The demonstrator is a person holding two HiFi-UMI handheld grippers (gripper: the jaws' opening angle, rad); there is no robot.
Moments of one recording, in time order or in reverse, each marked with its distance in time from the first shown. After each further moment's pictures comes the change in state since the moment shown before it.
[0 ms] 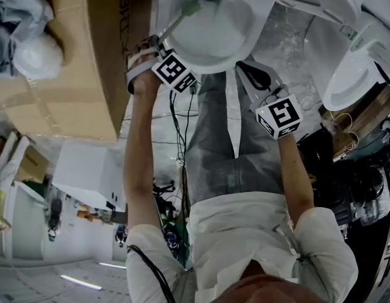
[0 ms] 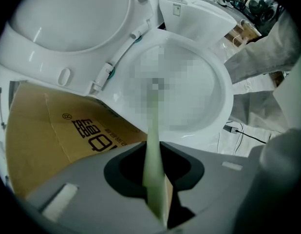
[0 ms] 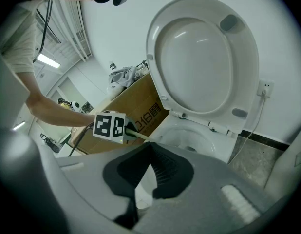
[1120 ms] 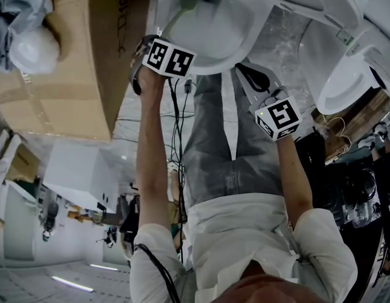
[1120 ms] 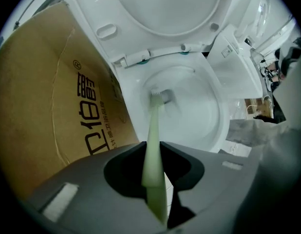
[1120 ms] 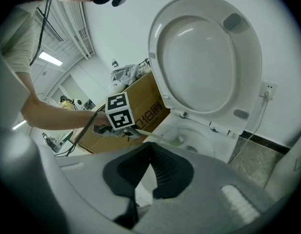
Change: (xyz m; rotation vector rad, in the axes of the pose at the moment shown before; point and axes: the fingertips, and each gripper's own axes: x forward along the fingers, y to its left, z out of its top) left arm -0.009 0.007 0.019 -0.639 -0.072 -0.249; right arm -0.002 -0.001 -0.003 -0.023 0.026 0.020
